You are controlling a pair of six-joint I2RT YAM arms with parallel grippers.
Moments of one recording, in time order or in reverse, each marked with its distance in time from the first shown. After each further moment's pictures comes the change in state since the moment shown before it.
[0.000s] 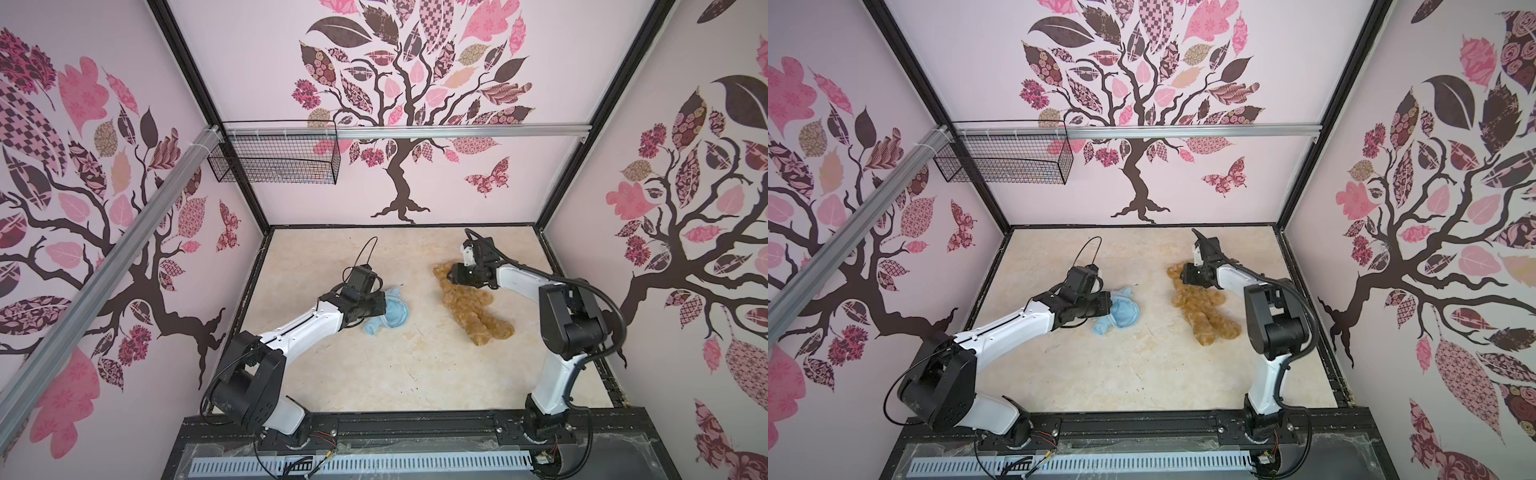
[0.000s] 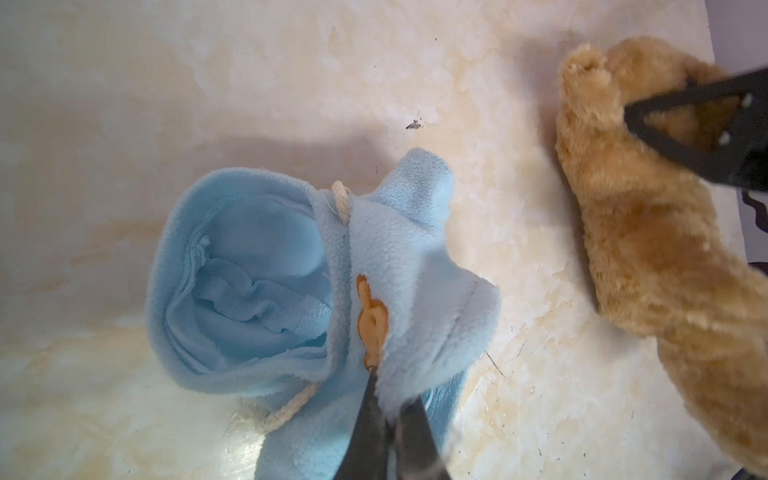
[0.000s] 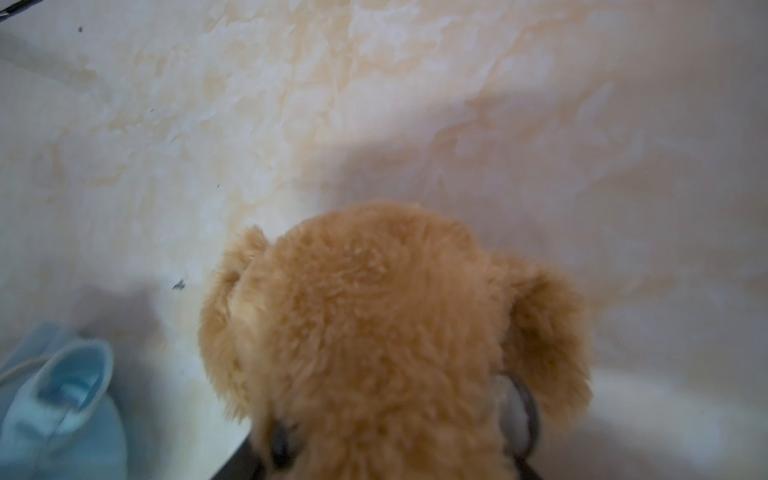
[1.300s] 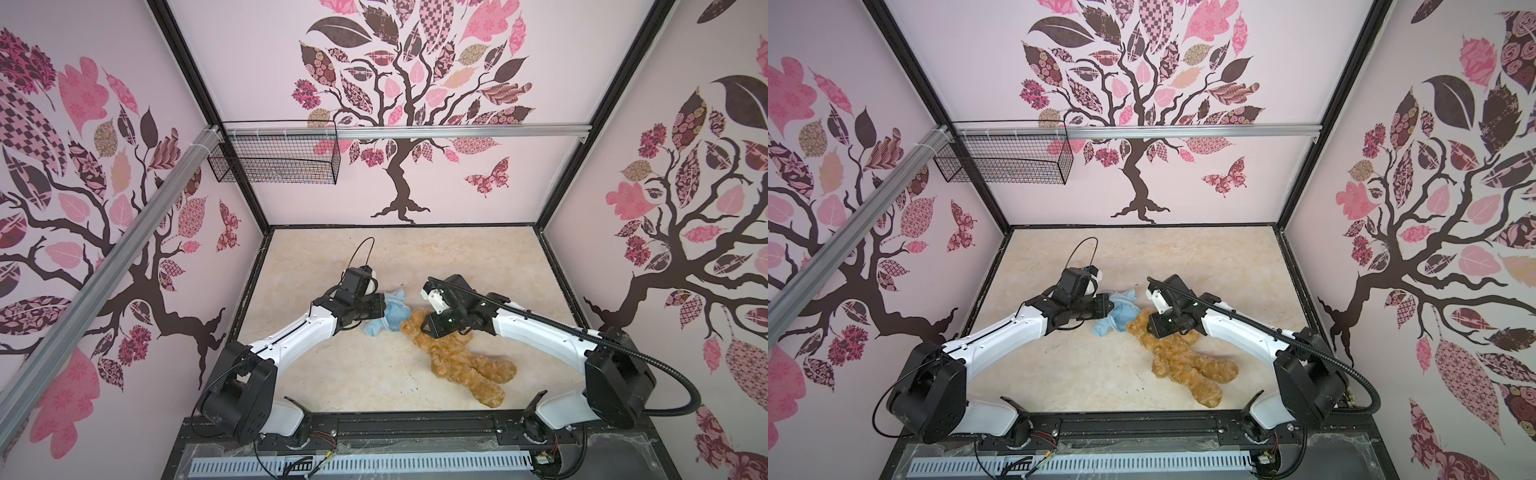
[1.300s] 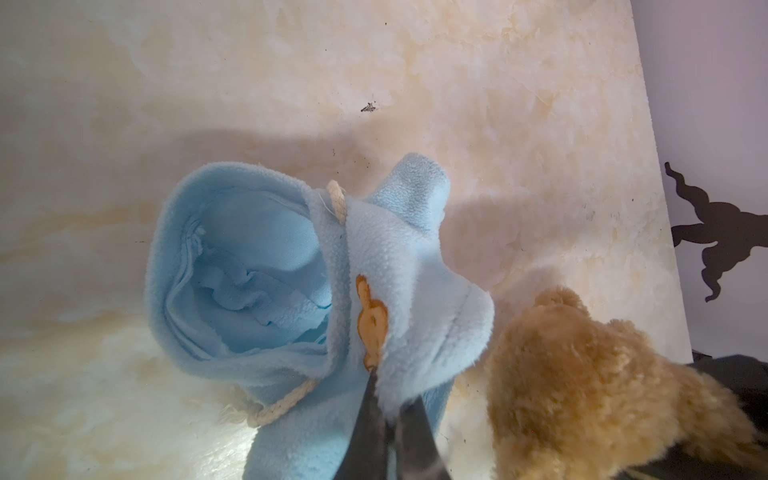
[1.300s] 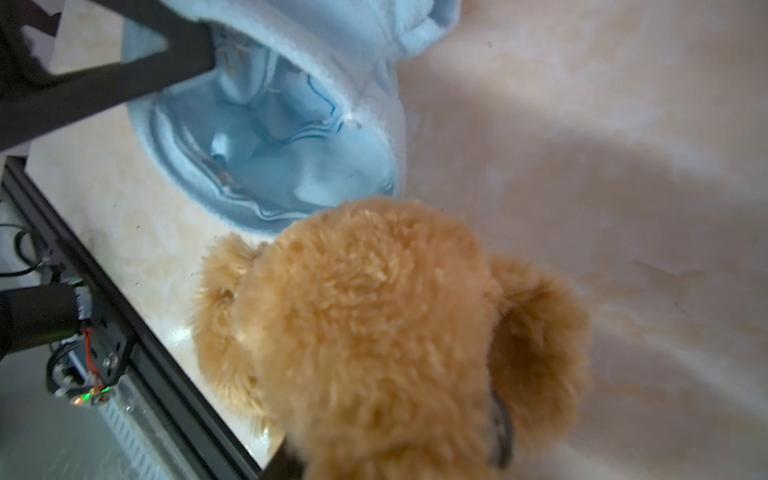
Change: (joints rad) left arm -0.001 -0.071 -0.056 0.025 0.129 0.002; right arm 0.477 -0.326 -0.175 -0.233 0.044 0.027
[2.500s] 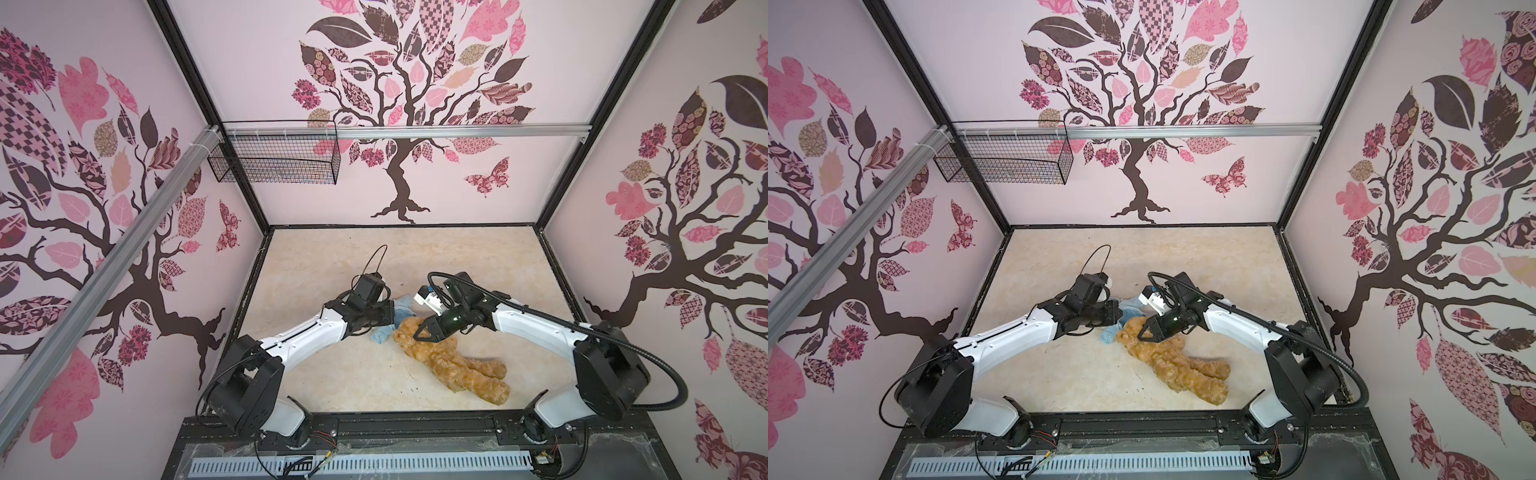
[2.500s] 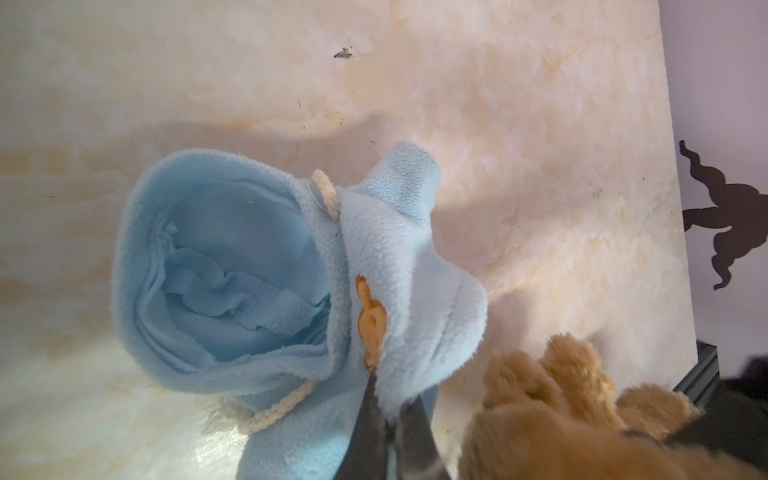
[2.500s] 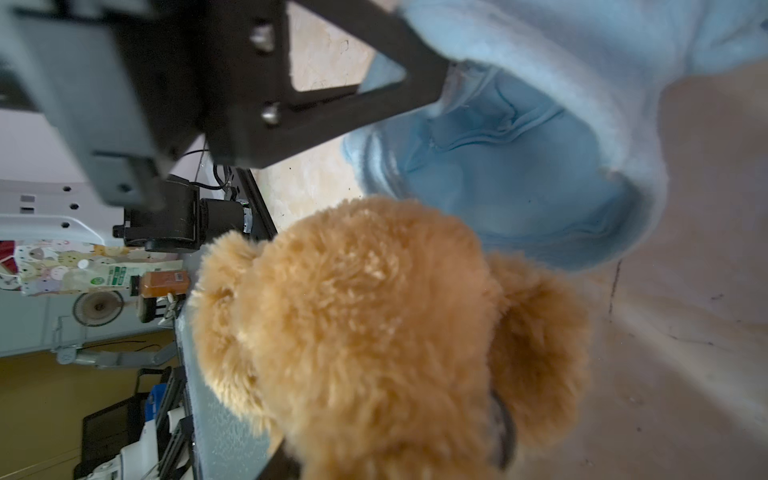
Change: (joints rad) left arm -0.090 0.031 0.002 0.000 -0.043 -0.059; right arm -0.118 0.081 -0.039 0.082 -0.563 -0.146
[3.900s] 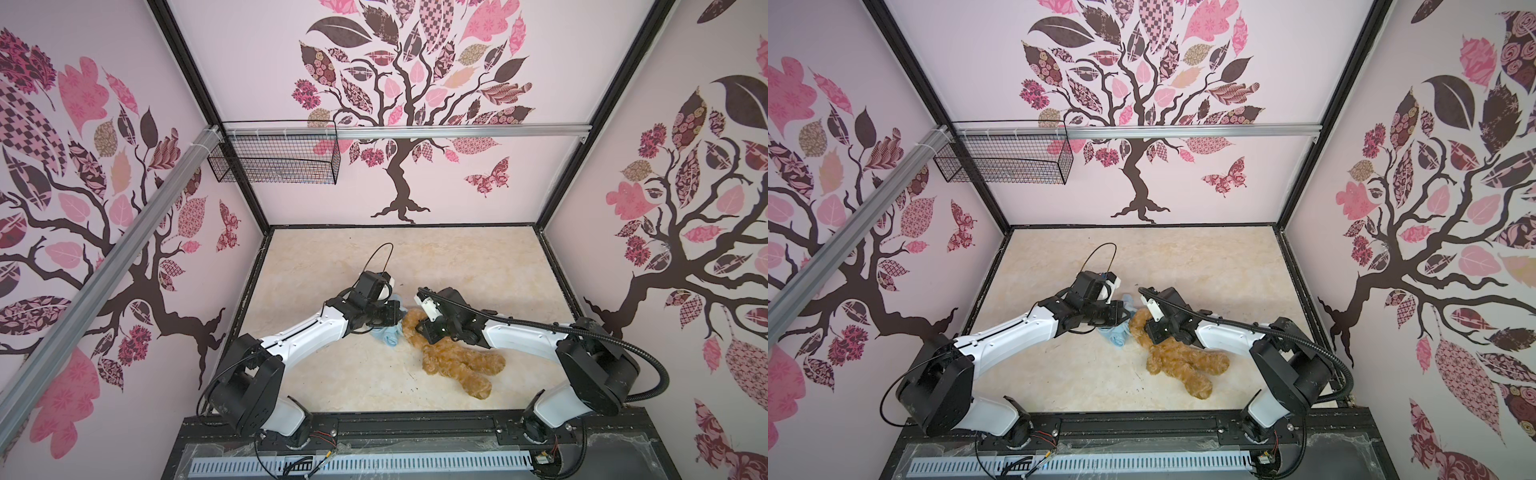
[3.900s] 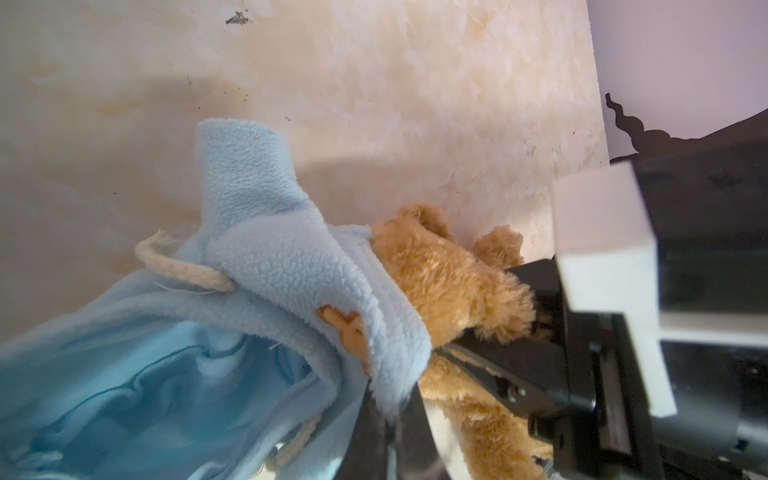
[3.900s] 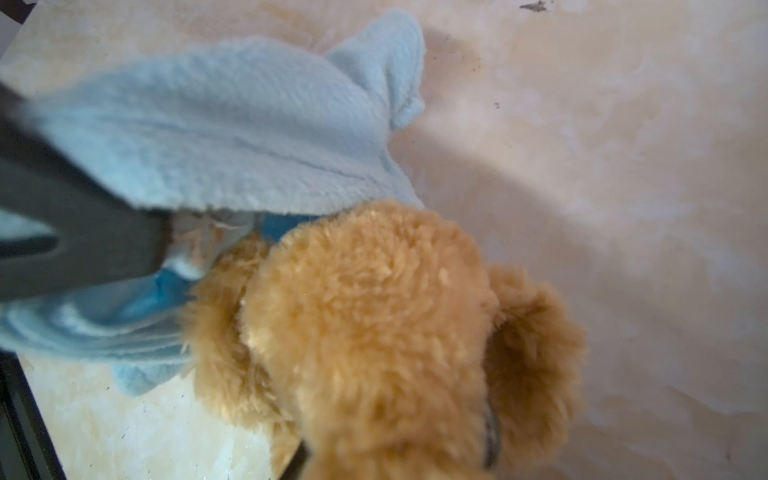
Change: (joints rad) left arm 0.000 0.033 0.043 0.006 0.167 0.033; right arm 0.130 -0.001 -0.181 0.378 0.577 0.011
